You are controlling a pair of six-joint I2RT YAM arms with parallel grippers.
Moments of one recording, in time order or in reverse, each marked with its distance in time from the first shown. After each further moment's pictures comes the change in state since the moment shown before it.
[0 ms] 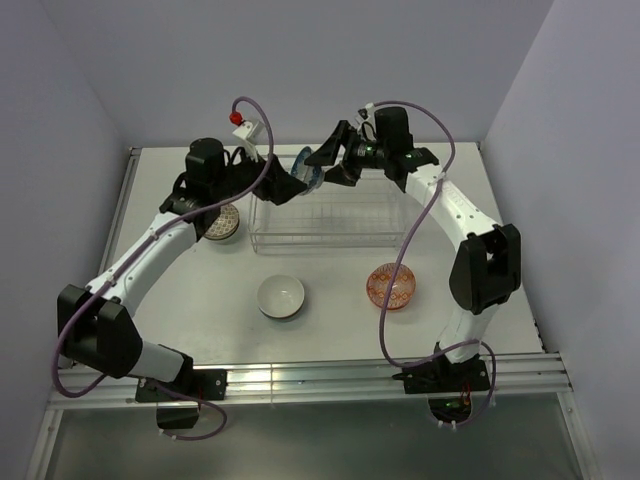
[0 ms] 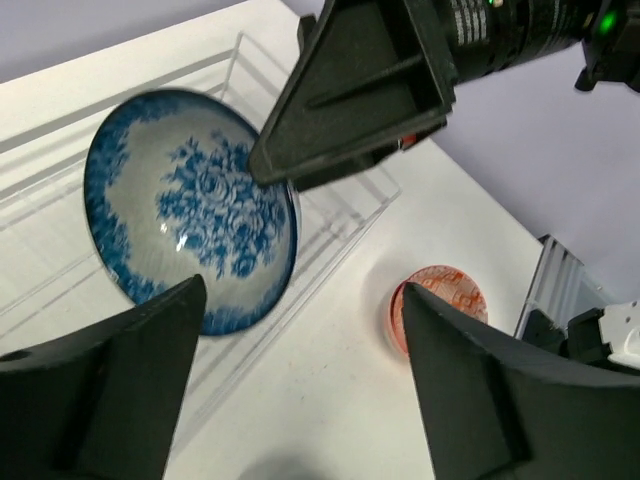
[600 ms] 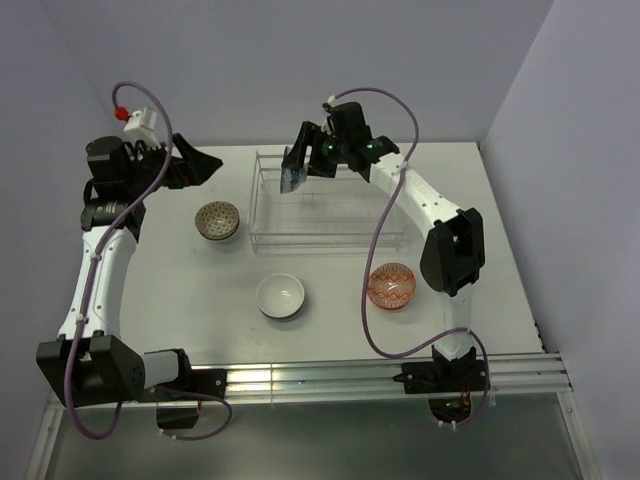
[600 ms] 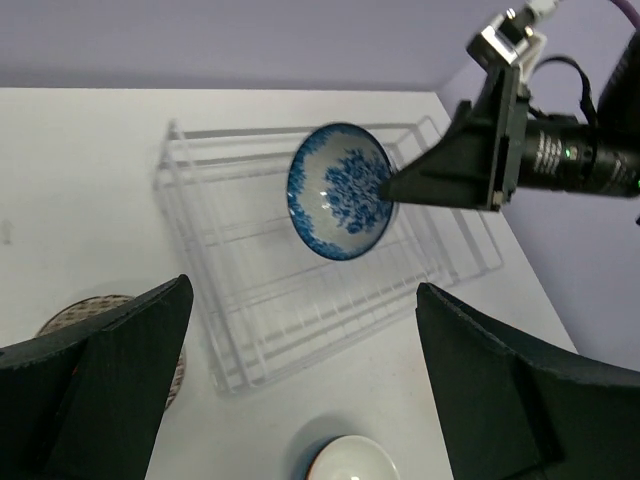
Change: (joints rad) left arm 0.451 -0.172 0.012 -0.238 0.050 -0.072; right arm 0.133 0.222 0.307 -0.161 0.311 -0.227
